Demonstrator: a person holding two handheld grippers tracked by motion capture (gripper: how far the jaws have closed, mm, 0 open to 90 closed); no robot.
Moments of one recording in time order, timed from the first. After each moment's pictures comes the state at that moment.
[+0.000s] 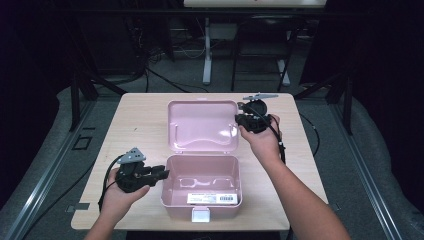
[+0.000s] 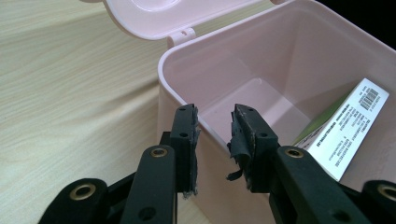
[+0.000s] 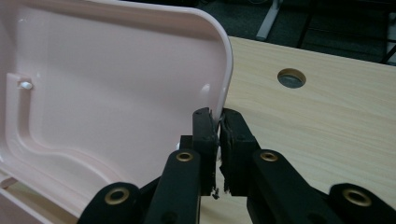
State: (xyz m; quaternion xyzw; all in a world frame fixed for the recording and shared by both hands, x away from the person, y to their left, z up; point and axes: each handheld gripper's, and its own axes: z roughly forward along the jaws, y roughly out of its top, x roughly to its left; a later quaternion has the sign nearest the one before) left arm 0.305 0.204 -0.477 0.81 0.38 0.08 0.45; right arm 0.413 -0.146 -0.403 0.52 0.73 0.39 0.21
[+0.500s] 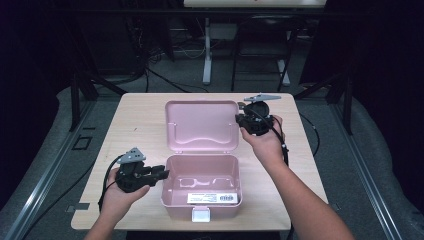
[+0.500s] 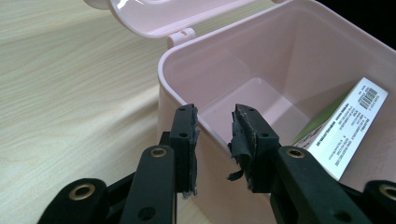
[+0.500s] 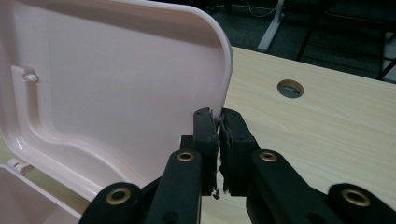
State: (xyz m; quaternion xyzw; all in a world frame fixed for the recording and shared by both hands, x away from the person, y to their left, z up) left arm 0.305 0.205 -0.477 0.81 0.38 0.08 0.44; right arm 0.397 -0.147 -0.393 0.50 0.73 0.40 0.23
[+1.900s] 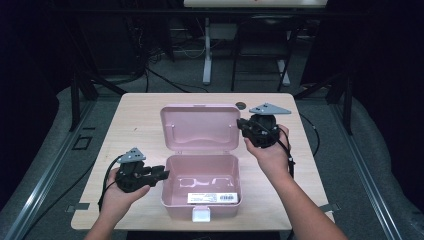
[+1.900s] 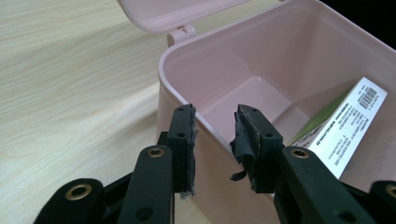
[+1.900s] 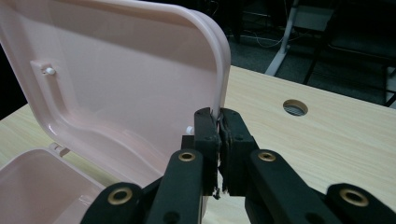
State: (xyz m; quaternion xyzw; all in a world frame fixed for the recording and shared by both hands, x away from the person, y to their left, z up) left arm 0.305 0.205 -0.477 0.81 0.39 0.08 0.44; right arm 0.357 -0.154 -0.390 0.46 0.73 0.45 0.25
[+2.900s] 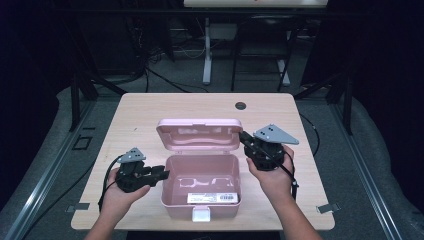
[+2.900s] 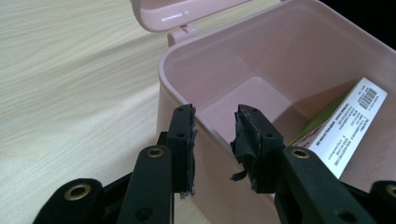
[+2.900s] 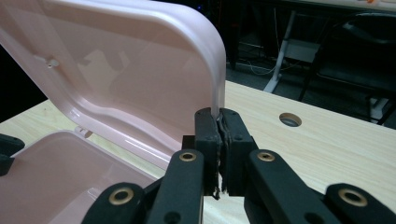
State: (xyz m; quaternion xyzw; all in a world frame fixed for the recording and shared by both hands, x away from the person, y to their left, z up) left arm 0.305 0.204 -0.477 0.81 0.39 0.08 0.44; right arm 0.302 -0.155 -0.403 0.42 0.70 0.48 0.30
